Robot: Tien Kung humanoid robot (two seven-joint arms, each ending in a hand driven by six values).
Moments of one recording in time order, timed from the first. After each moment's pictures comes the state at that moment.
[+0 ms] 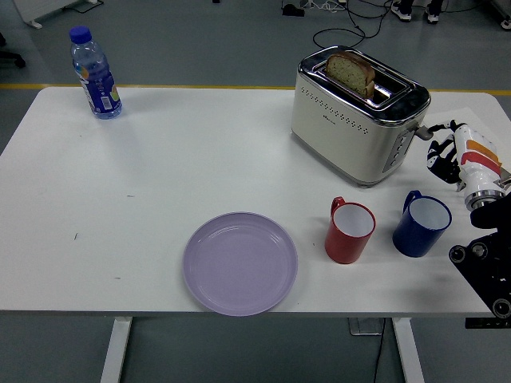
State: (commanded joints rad) left arm -0.02 0.00 -1.10 -0.18 0.69 0.09 0.28; right arm 0.50 -0.27 1.04 1.04 -1.88 -0.52 -0.19
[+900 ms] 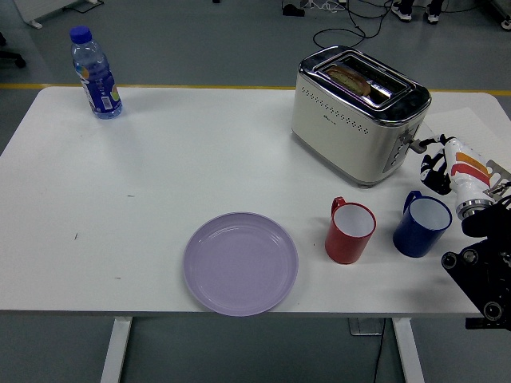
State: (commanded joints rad) left arm -0.02 0.00 -1.11 -0.18 0.70 0.09 0.29; right arm 0.51 -0.25 1.01 0.95 -1.87 -0.52 -0.18
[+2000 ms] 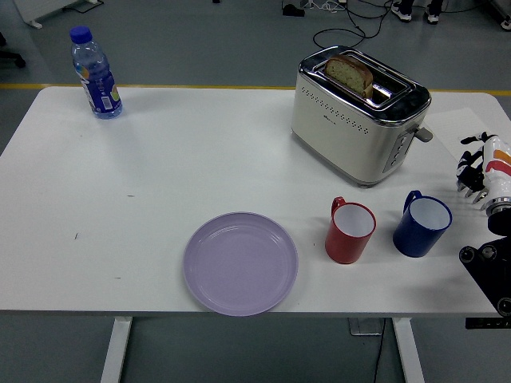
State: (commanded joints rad) left arm -0.01 0.00 -1.12 -0.18 0.71 0.09 0.29; right arm 0.49 -0.27 1.14 0.97 -1.94 -0.55 -0.28
